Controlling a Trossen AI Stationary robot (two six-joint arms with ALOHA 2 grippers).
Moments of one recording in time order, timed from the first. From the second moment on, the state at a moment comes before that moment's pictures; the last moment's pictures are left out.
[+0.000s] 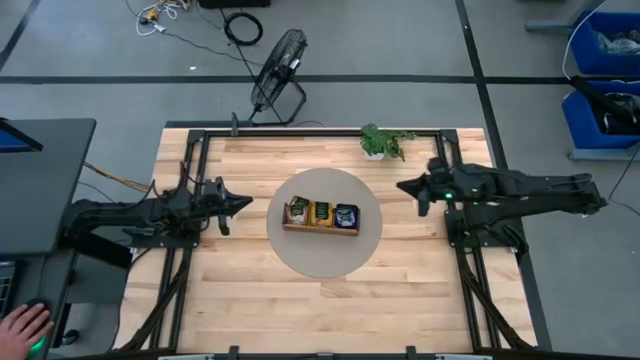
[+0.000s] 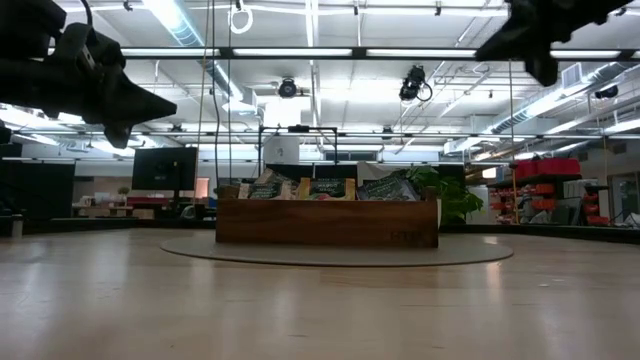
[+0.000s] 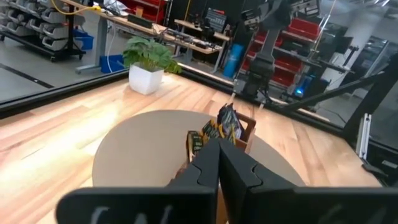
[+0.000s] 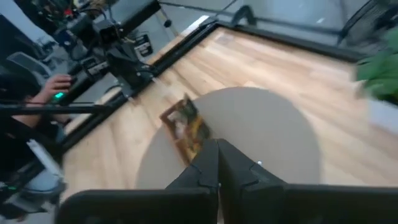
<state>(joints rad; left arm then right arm) 0.03 0.13 0.01 0.06 -0.24 -0.32 0.01 0.64 0.67 -0.43 0.25 0.65</state>
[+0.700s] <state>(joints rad) 0.03 0.13 0.01 0.07 -0.24 -0.32 0.12 0.02 0.07 0.50 0.22 0.38</state>
